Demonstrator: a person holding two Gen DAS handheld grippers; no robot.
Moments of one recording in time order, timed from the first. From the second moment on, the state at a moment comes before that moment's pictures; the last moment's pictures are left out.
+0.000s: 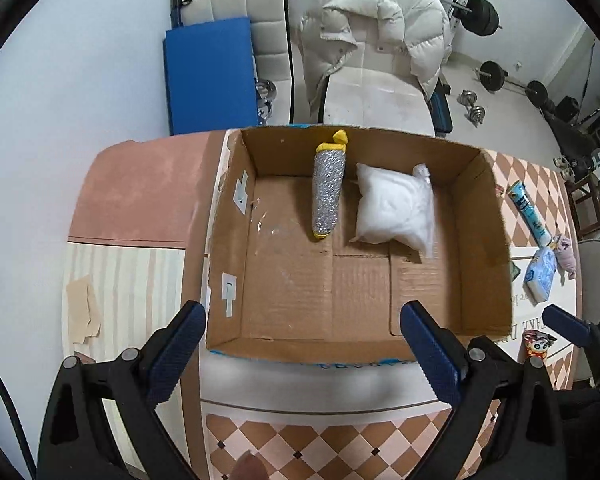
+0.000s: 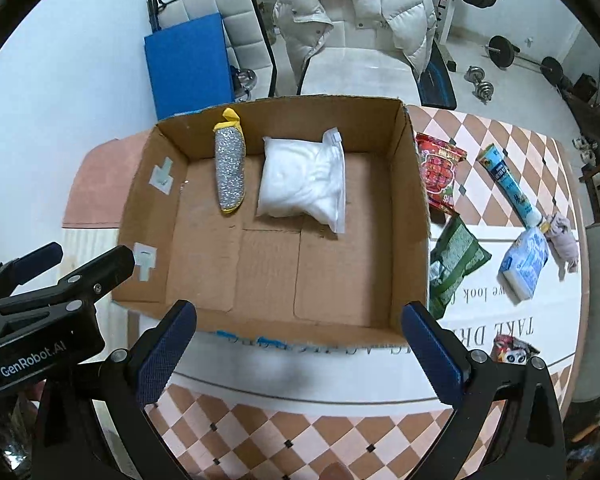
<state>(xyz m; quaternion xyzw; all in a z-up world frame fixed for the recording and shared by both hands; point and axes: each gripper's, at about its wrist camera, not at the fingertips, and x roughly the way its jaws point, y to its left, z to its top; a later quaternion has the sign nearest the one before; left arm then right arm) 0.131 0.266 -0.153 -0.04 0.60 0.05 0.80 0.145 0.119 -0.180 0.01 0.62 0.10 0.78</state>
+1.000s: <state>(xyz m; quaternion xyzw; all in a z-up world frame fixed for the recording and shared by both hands) 0.271 -0.076 -0.316 0.28 0.72 -0.15 0.61 0.229 -0.269 -0.319 0.34 0.68 -0.08 0.64</state>
